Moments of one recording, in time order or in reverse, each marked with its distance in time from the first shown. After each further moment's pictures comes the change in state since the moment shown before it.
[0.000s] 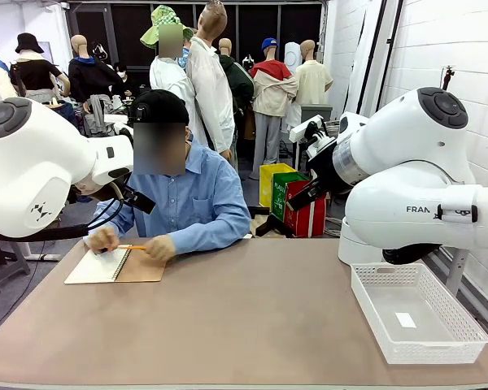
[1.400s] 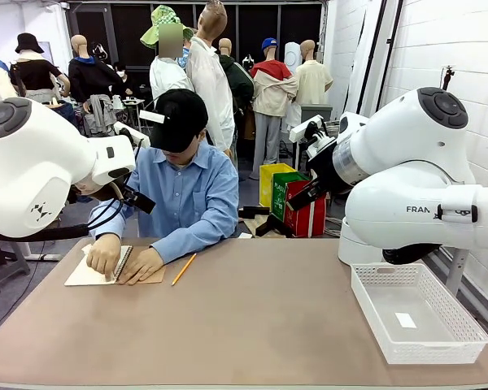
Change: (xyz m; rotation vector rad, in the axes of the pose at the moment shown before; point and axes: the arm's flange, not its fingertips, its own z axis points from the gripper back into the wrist) left arm 0.000 0.000 0.000 0.000 0.000 0.000; right arm 0.000 0.000 0.000 0.000 0.000 0.000
